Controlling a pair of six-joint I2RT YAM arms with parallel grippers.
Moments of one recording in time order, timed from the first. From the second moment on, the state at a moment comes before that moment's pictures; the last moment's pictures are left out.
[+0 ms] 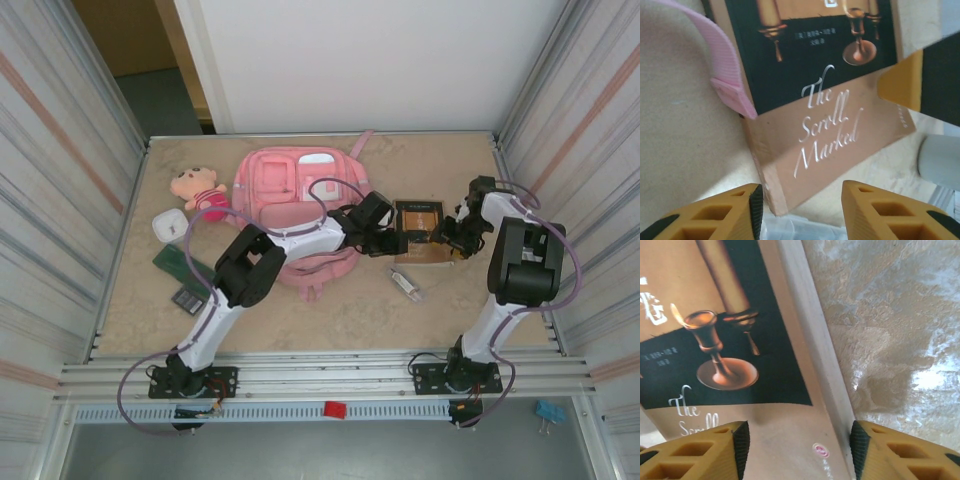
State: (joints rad) left arm -0.89 2.33 1.80 -0.32 0.35 -0.79; right arm -0.17 1.83 1.19 -0.86 -0.26 0.23
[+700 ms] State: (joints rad) left arm -0.86 2.40 1.87 -0.33 0.40 -0.85; right arm -0.22 1.75 1.01 -0.76 -0.40 0.31
